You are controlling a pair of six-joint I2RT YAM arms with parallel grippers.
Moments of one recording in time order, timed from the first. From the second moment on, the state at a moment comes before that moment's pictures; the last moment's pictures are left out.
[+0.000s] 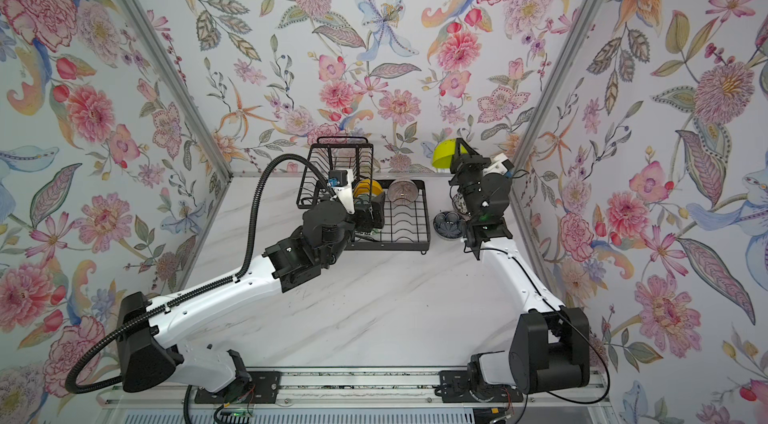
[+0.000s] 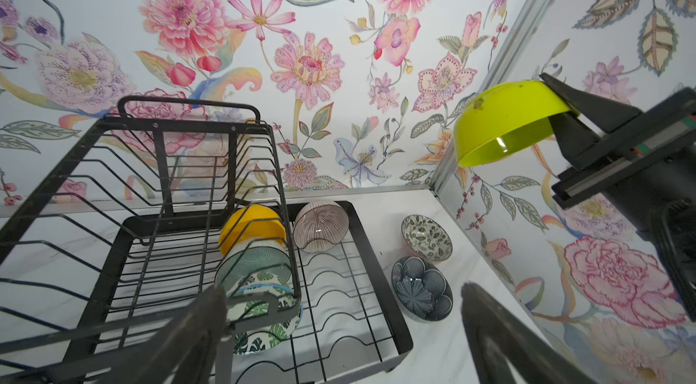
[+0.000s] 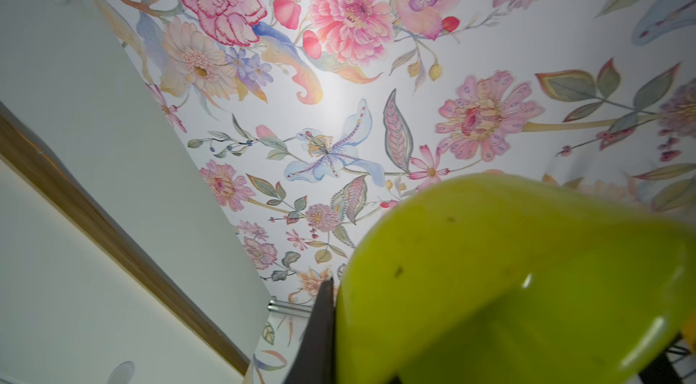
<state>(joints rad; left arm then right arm) -0.98 1.45 1.25 0.03 -0.55 -0.33 0.16 1.38 1.02 0.62 -0.05 1.68</state>
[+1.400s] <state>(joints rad) -1.00 1.58 0.75 0.54 -0.42 0.21 0.38 2.06 1.03 1.07 0.22 1.59</state>
